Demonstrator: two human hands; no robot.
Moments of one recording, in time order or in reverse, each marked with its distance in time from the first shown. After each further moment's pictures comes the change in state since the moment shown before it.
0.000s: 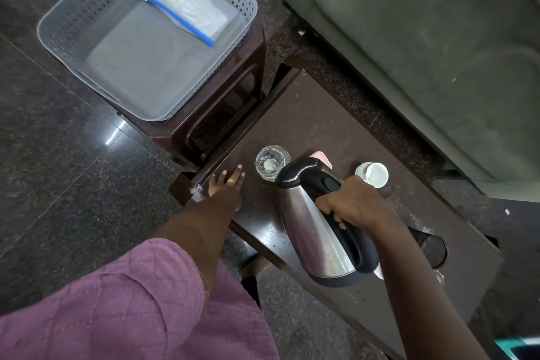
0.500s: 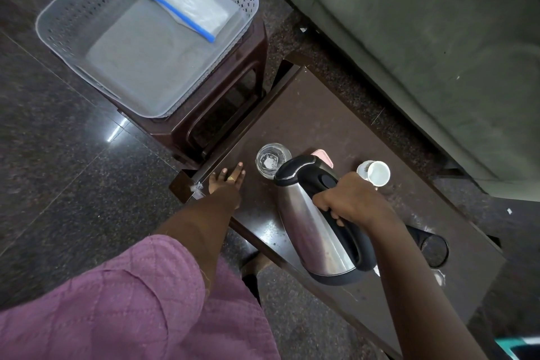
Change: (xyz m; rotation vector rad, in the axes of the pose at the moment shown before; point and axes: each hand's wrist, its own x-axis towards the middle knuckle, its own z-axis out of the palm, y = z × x) left_hand 0.002 -0.001 0.001 0.027 -0.002 0.007; right_hand 0.006 -0.004 0.005 0.002 -0.006 0.009
